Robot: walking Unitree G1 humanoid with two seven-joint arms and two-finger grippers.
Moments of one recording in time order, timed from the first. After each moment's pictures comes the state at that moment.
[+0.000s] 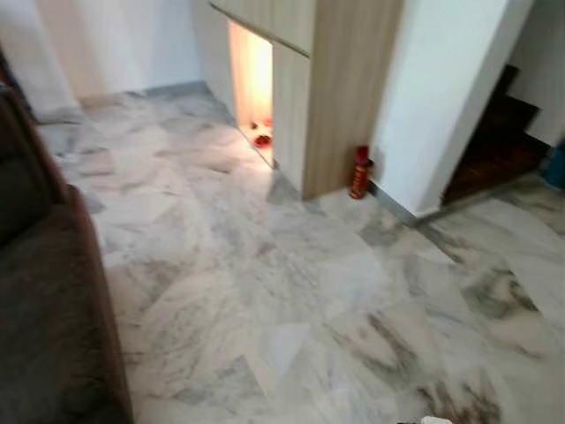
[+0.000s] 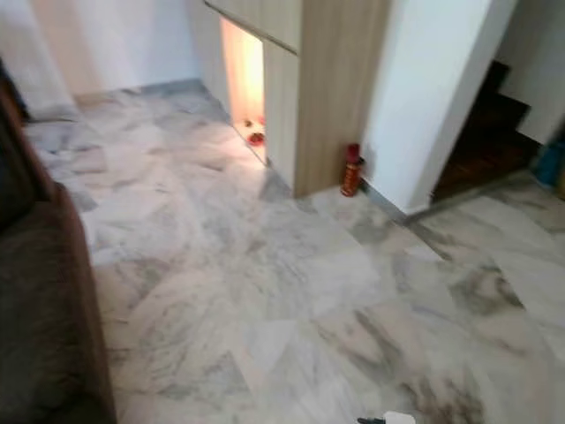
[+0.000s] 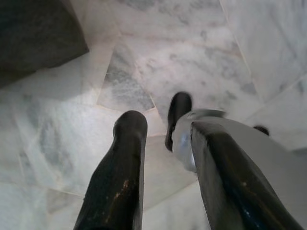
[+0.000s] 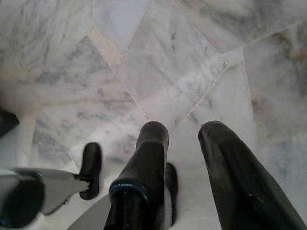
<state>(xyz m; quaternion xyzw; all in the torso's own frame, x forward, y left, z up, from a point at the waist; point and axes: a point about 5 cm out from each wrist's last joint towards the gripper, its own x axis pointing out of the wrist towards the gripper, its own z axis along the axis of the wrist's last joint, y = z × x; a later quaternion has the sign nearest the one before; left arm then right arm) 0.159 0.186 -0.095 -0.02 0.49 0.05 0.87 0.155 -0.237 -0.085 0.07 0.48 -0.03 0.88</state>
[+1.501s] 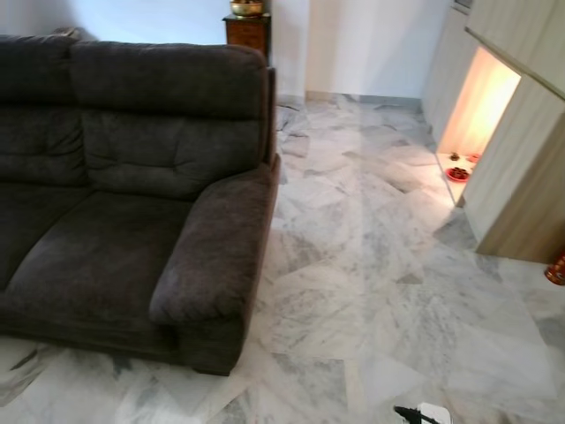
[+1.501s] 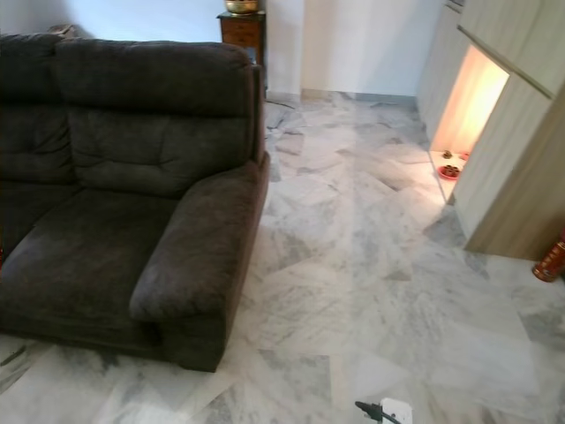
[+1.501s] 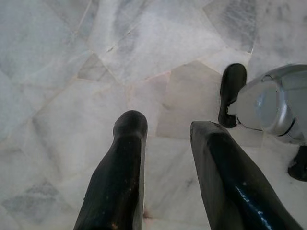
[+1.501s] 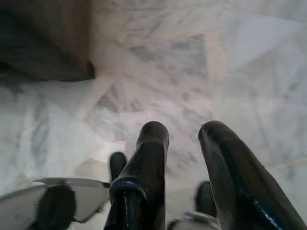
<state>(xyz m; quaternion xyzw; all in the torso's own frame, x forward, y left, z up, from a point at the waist) 0.130 0.252 -0.093 0.01 0.52 0.11 0.85 0.189 -0.208 -0.077 0.12 0.44 -0.02 0.89</state>
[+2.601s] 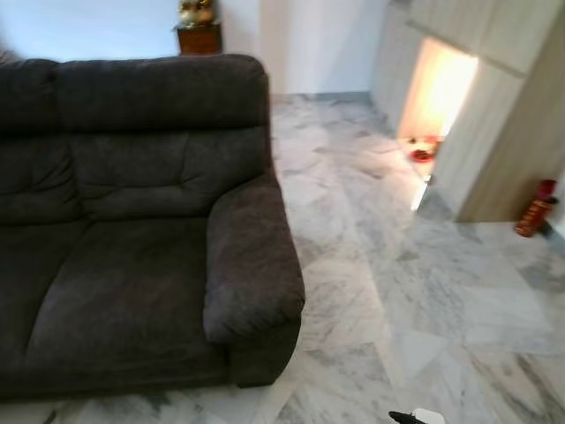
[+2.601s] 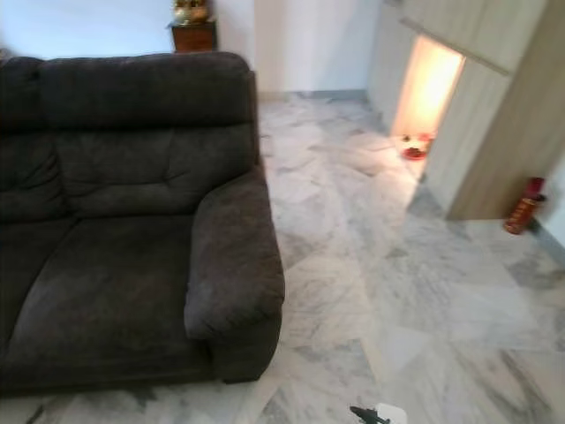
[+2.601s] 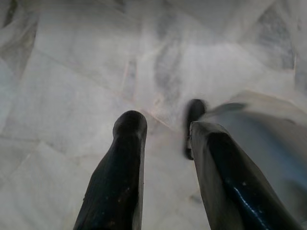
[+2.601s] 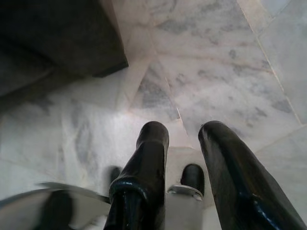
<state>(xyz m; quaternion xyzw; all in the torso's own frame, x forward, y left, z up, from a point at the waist) 0.148 0.230 -0.092 0.00 0.50 0.09 0.86 0.168 -0.216 -0.085 0.12 0.46 -0.02 0.88</state>
